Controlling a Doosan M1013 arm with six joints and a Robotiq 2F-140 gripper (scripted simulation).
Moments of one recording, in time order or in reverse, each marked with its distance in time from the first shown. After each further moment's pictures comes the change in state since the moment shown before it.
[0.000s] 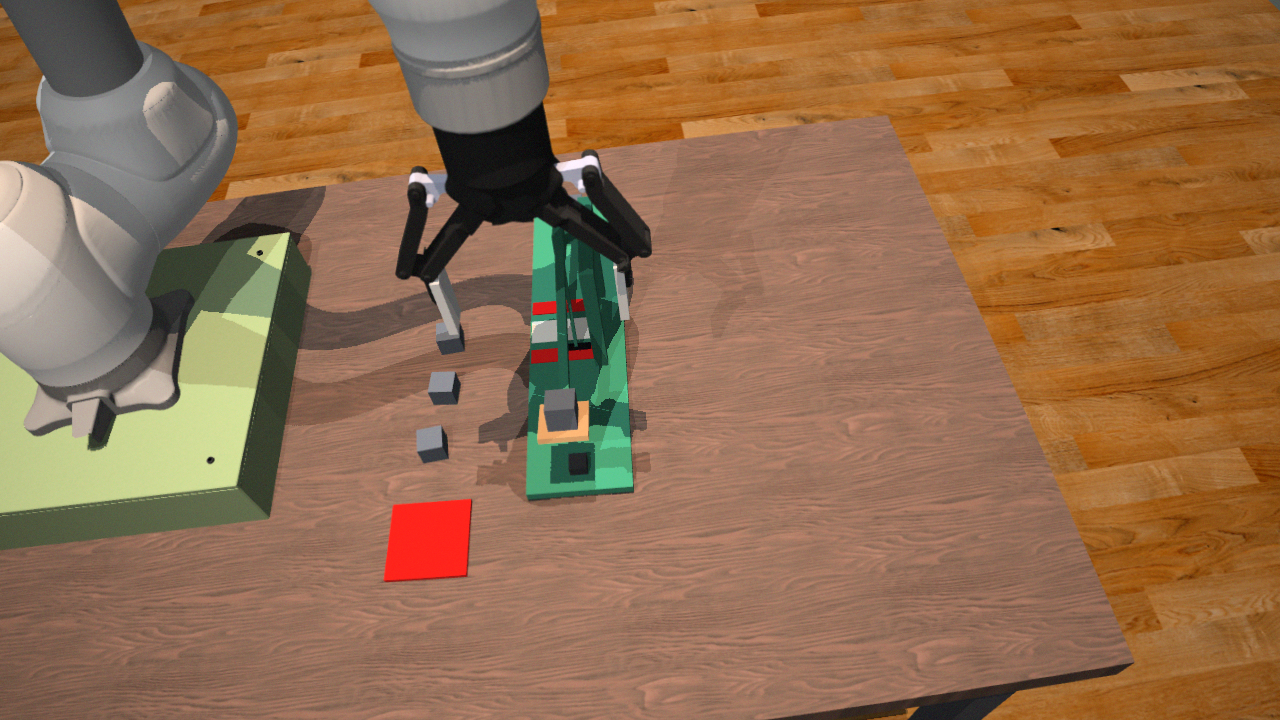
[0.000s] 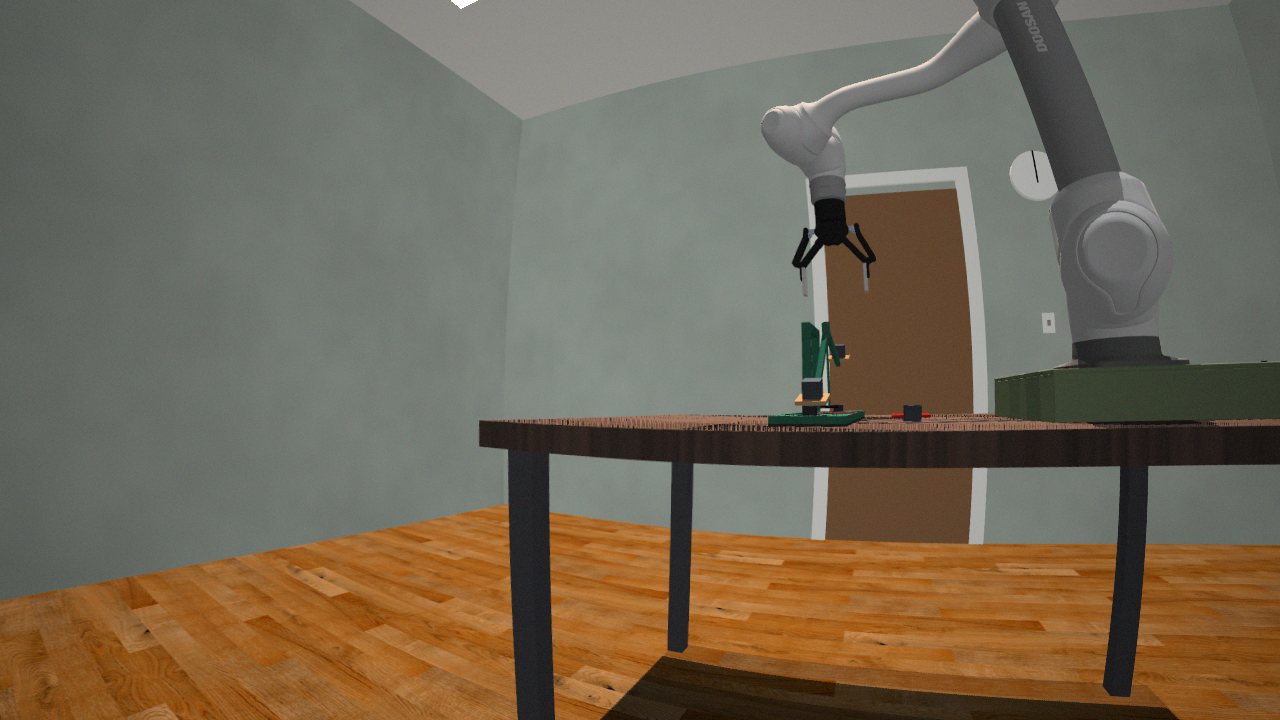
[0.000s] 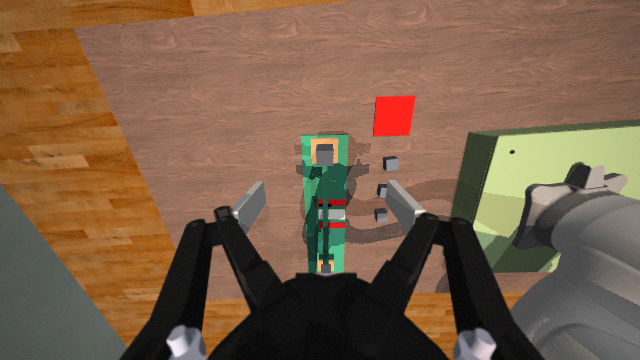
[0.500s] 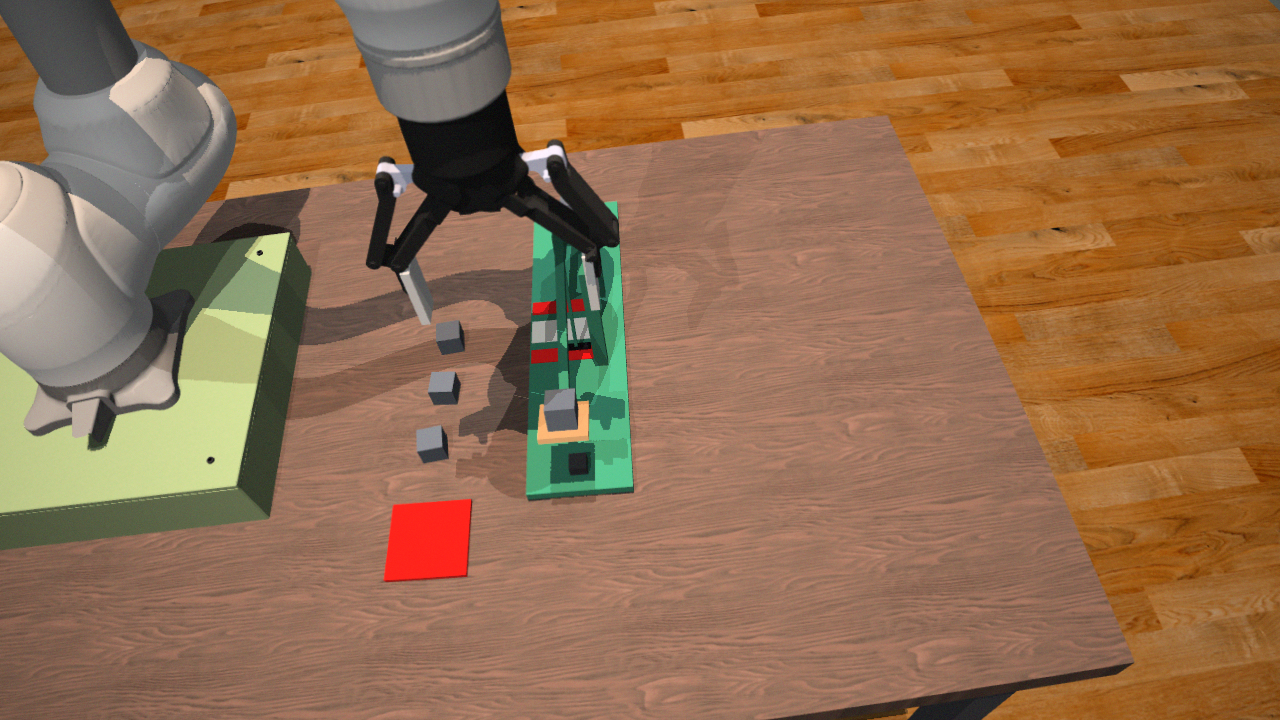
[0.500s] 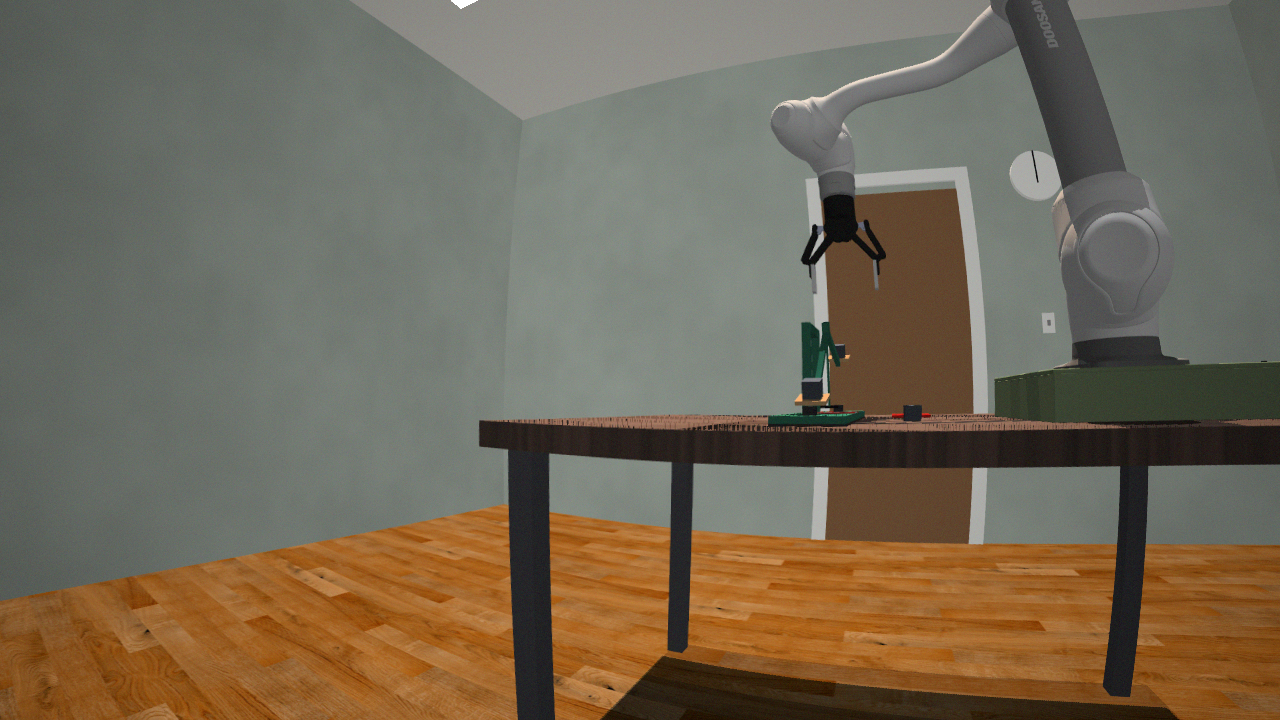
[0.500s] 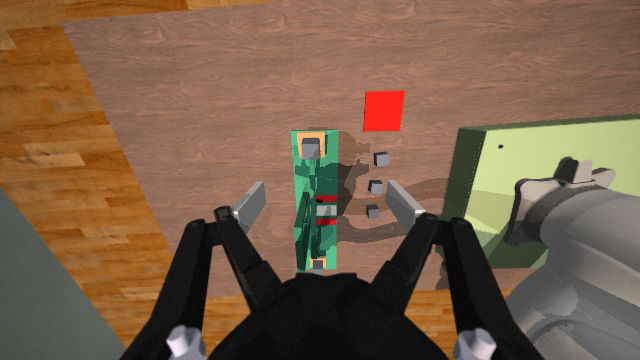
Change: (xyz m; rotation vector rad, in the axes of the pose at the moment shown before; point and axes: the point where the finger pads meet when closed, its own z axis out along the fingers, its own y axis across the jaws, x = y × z) arm -0.012 0.025 -0.002 -0.001 0.000 0.000
